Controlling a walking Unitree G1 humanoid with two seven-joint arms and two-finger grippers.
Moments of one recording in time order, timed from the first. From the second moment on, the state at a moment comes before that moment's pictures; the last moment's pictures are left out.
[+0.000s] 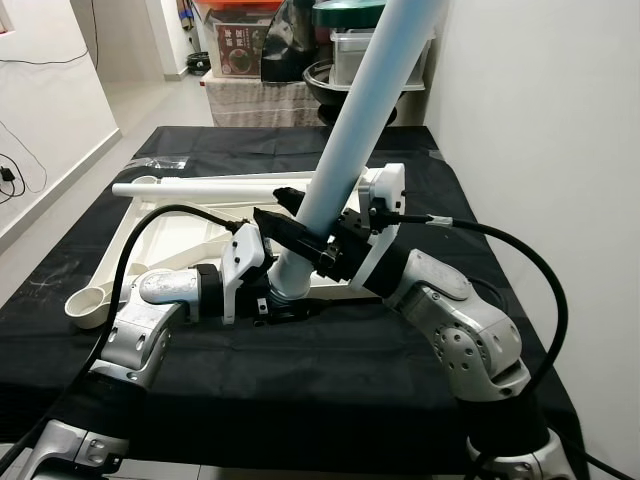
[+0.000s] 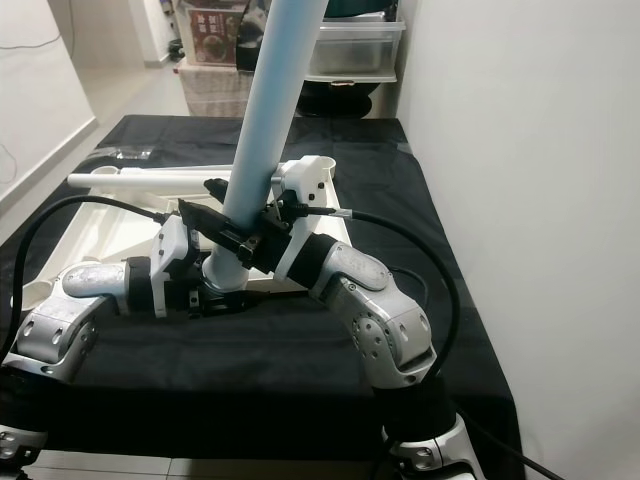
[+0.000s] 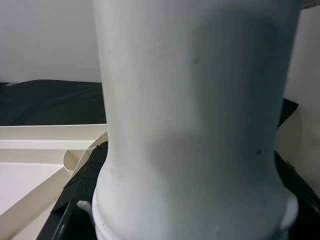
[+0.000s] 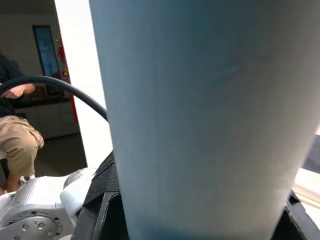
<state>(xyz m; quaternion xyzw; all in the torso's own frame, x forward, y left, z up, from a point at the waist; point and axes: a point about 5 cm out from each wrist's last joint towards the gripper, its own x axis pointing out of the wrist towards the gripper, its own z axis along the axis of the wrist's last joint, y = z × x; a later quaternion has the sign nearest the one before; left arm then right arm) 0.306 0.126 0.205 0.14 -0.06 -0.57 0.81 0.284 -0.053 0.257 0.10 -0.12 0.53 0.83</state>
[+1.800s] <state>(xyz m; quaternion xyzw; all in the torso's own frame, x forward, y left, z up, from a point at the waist) 0.309 0.136 0.200 0.19 -0.06 -0.54 0.82 0.305 -0.069 0.279 0.14 -0.16 0.48 0.85</state>
